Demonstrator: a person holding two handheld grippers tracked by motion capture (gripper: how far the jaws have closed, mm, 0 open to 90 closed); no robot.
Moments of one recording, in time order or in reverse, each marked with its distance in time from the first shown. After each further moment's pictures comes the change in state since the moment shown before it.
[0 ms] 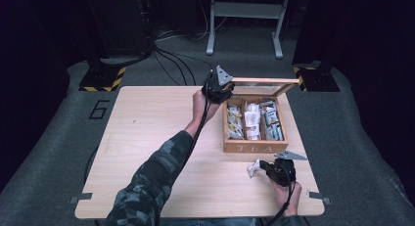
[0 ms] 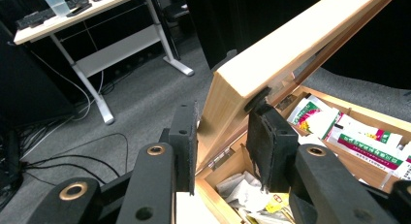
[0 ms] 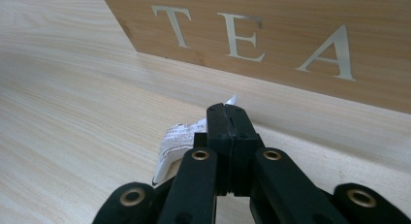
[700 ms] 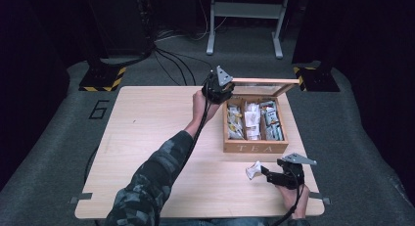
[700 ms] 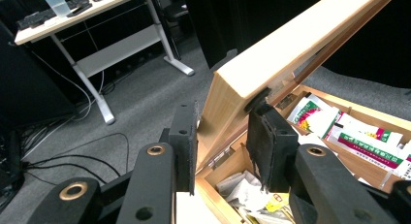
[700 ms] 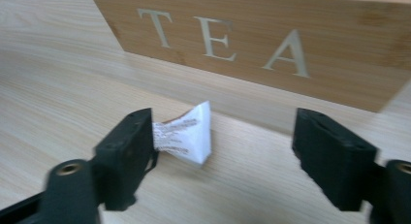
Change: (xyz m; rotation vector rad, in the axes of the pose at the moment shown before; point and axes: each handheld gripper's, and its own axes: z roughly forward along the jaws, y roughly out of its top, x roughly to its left) left arm -0.001 0.000 0.000 0.000 0.004 0.003; right arm -0.013 -0.007 -0.024 -0.050 -0.055 -0.045
